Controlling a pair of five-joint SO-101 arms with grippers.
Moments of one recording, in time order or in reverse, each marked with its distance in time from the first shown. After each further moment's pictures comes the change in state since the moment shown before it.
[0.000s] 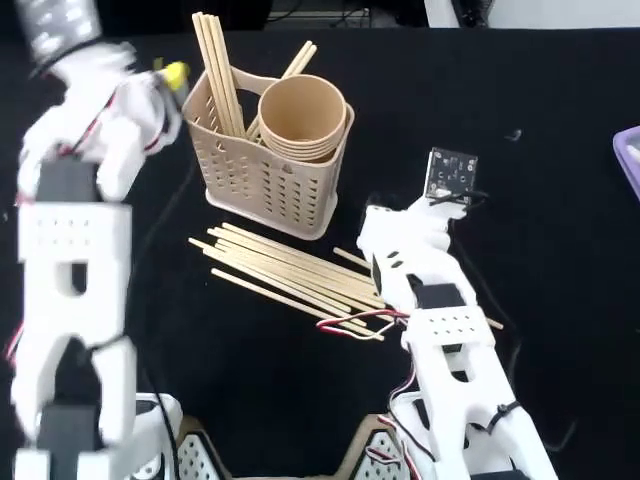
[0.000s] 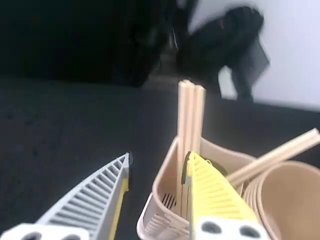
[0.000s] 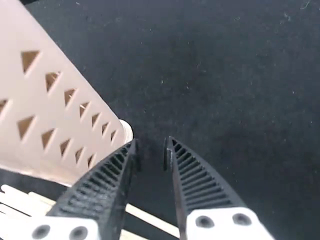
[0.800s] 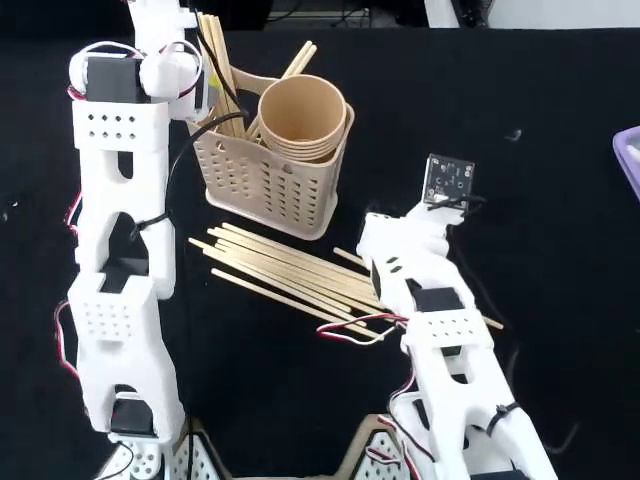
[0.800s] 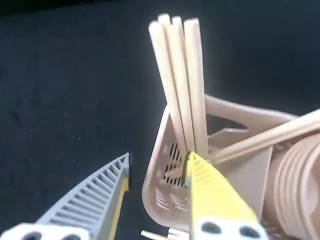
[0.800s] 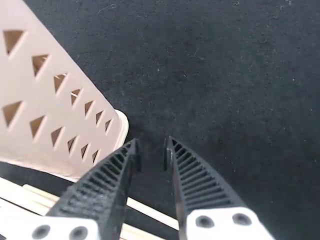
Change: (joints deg) left arm 2.2 47.6 -63.6 39.6 -9.6; right arm 0.0 0.0 1.3 0.0 0.0
